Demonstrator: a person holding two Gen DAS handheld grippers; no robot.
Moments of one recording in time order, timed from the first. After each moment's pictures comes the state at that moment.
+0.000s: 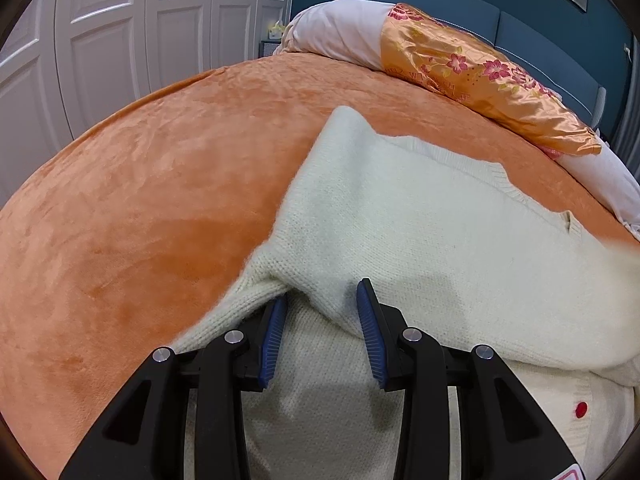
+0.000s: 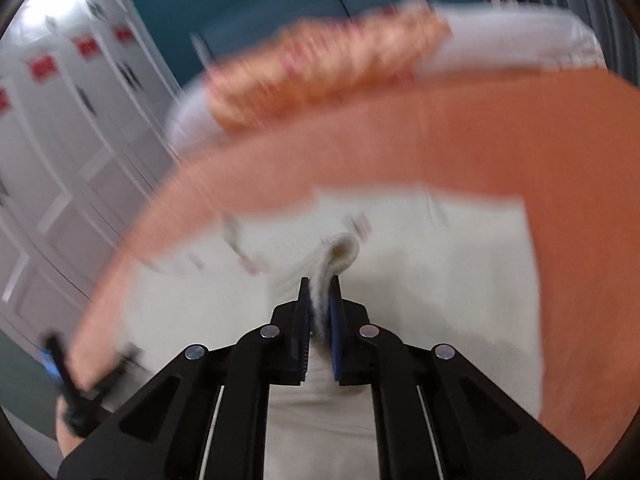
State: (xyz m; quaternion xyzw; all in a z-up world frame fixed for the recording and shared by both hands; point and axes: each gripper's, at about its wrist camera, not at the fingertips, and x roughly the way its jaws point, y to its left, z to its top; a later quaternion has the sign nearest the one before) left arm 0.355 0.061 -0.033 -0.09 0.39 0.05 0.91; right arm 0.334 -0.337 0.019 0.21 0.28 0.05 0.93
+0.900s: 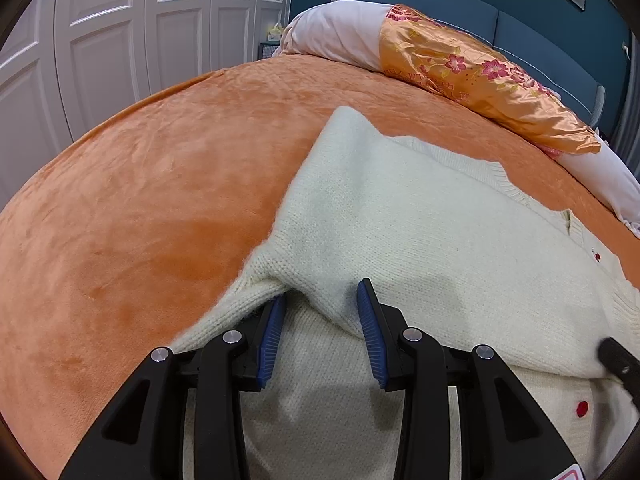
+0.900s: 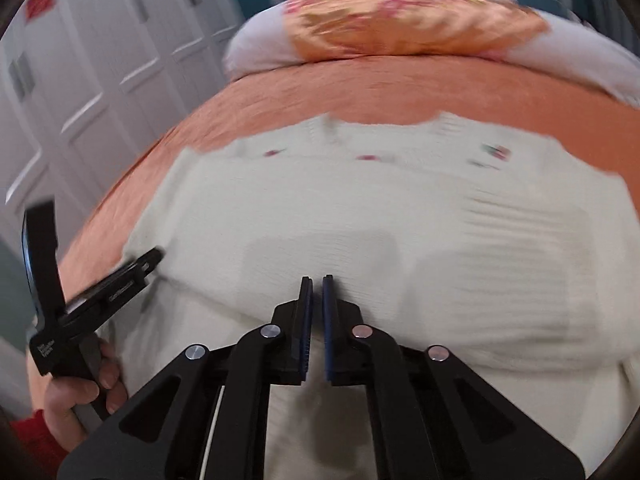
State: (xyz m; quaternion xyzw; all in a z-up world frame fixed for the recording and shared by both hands) left arm 0.357 0.059 -0.033 -0.09 0.39 0.05 0.92; right arm 0.325 -0.246 -0.039 0.12 0.39 0.08 0.91
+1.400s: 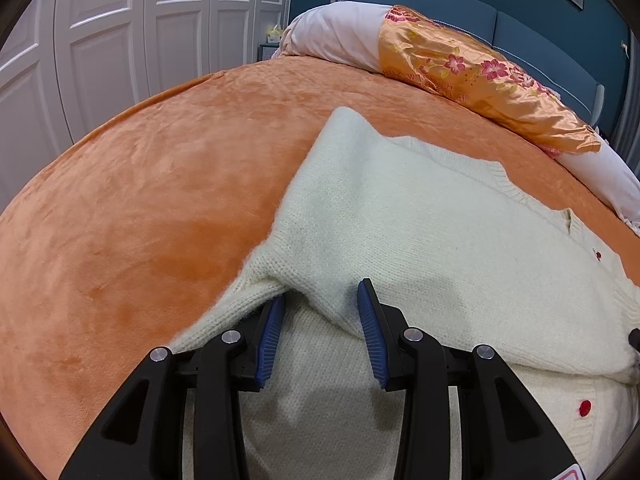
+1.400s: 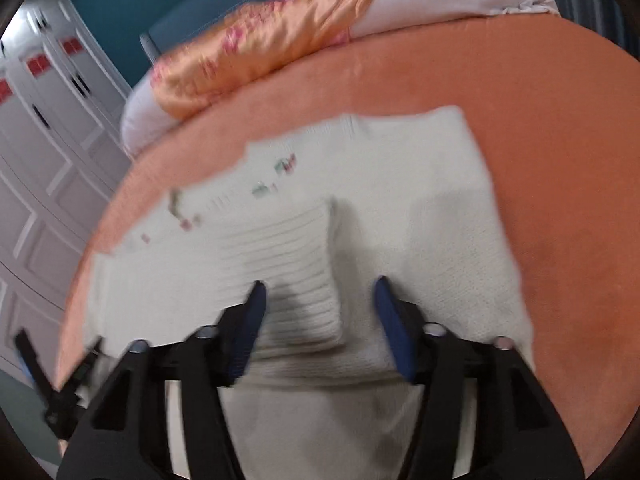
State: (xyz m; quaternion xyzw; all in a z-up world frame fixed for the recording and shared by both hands) left arm 0.353 0.059 -0.034 -0.09 0.39 0.05 0.92; right arm 0.330 -0.335 -0.041 0.23 0.38 -0.02 0.90
